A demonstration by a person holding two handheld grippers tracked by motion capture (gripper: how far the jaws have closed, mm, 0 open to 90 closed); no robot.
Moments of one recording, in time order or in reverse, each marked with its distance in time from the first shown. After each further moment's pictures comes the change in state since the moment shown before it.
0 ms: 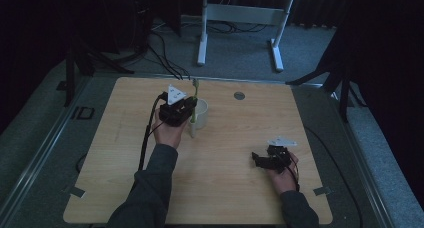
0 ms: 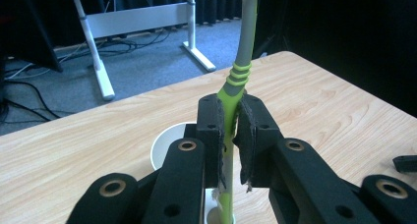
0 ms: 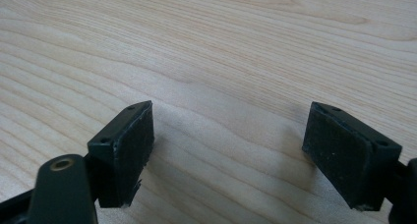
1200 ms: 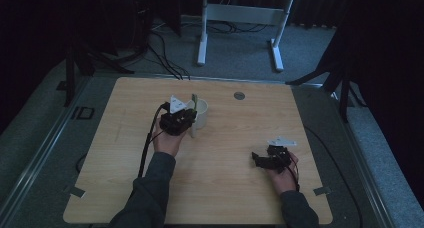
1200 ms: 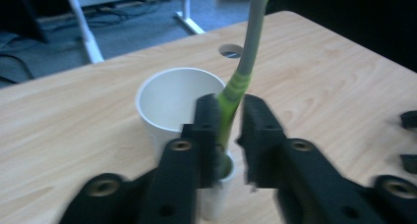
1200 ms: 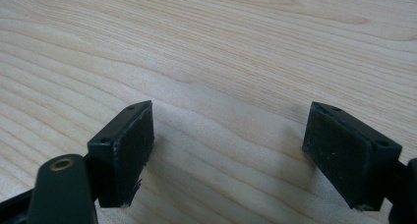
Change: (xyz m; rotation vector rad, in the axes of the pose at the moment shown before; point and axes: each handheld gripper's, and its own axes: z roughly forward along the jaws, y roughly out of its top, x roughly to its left) left arm 0.000 -0.033 0.011 0.138 -0.065 -0.014; right arm 0.000 0.000 0.000 0.001 0.000 -0.001
